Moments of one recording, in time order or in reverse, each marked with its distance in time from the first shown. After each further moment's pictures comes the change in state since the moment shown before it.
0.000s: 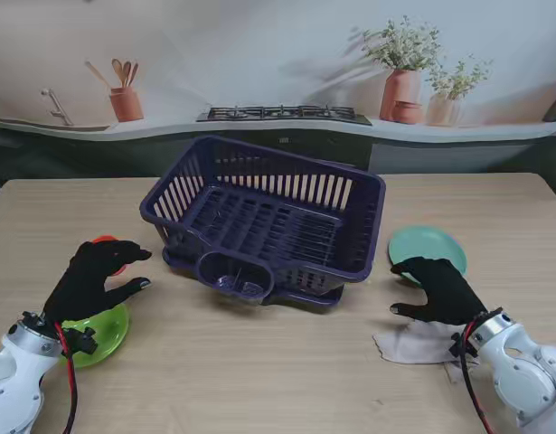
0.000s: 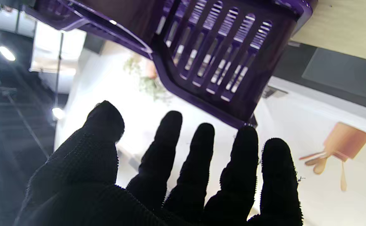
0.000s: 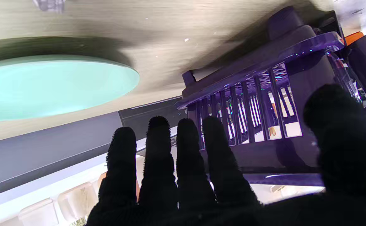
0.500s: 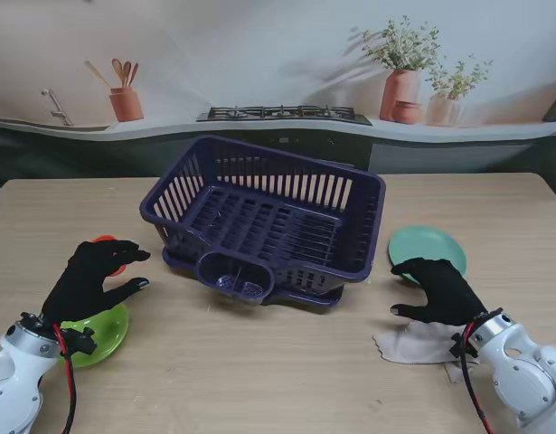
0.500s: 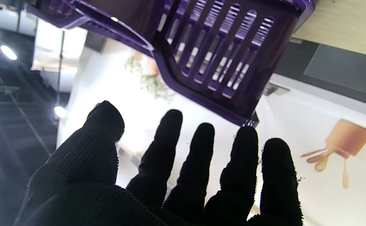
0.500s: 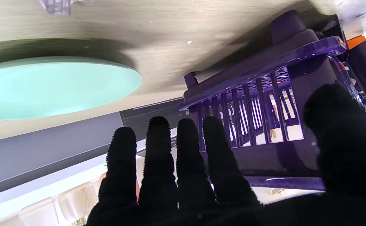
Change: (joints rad) left arm 0.003 -0.003 -0.006 0.000 0.007 -0.013 0.013; right arm 0.000 0.000 0.000 0.003 -0.017 0.002 -0.006; left_hand 0.000 0.000 0.000 0.000 0.000 0.000 0.038 0.004 0.001 0.000 0.001 0.000 0.000 0.000 0.007 0.000 0.000 0.000 0.000 0.000; right_hand 0.000 0.000 0.000 0.000 0.000 0.000 0.005 -0.009 0.000 0.000 0.000 0.000 0.000 0.000 0.000 0.000 0.000 0.000 0.000 0.000
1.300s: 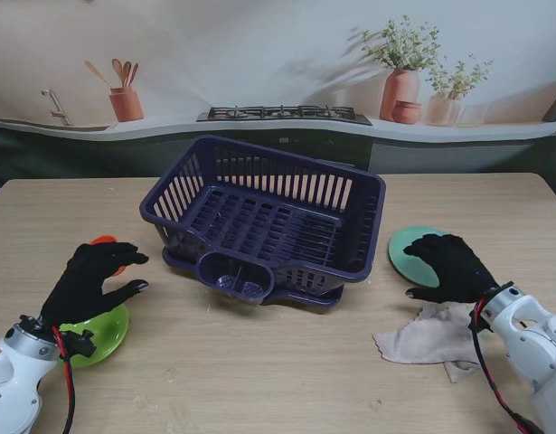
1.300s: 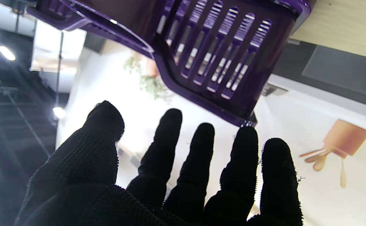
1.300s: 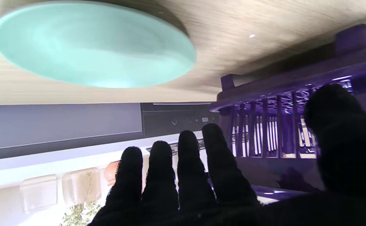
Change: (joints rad) left arm 0.012 -0.001 -0.004 -0.005 0.006 0.002 0.007; right arm 0.136 0.029 0.020 0.084 -0.172 -0.010 0.043; left_hand 0.000 0.000 0.000 0.000 -0.044 0.000 0.134 -0.001 0.000 0.000 0.000 0.000 0.000 0.000 0.000 0.000 0.000 0.000 0.000 0.000; right_hand -0.001 -0.001 -0.001 0.000 0.030 0.009 -0.293 -0.099 -0.052 -0.014 -0.266 -0.086 -0.152 -0.036 -0.311 -0.123 -0.112 -0.116 -0.340 -0.035
